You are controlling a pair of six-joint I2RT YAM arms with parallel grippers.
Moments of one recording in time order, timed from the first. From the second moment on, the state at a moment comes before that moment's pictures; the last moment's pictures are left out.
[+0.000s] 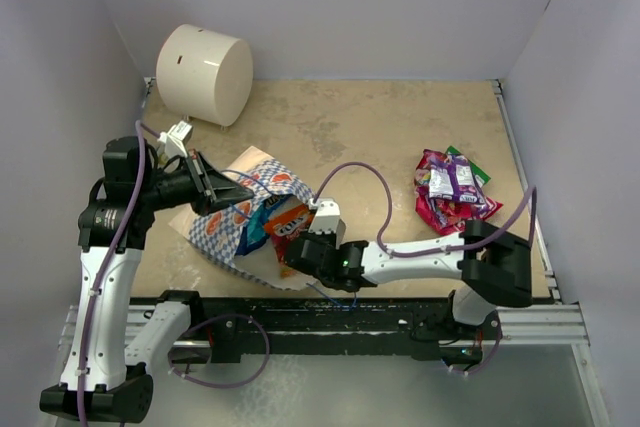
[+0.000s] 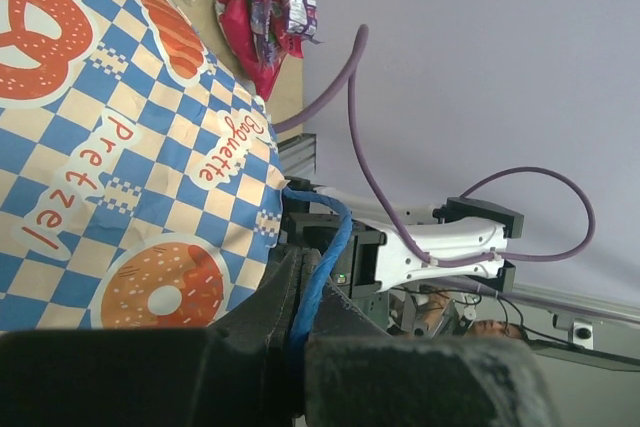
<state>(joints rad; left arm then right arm) -0.03 0.84 1.15 -0.87 0.92 -0.92 1.34 1.65 0.94 -0.22 0.74 1.04</state>
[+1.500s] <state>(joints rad) -0.03 0.86 1.11 -0.86 0.72 -0.93 1.04 1.10 1.61 -0.77 0.79 0.45</state>
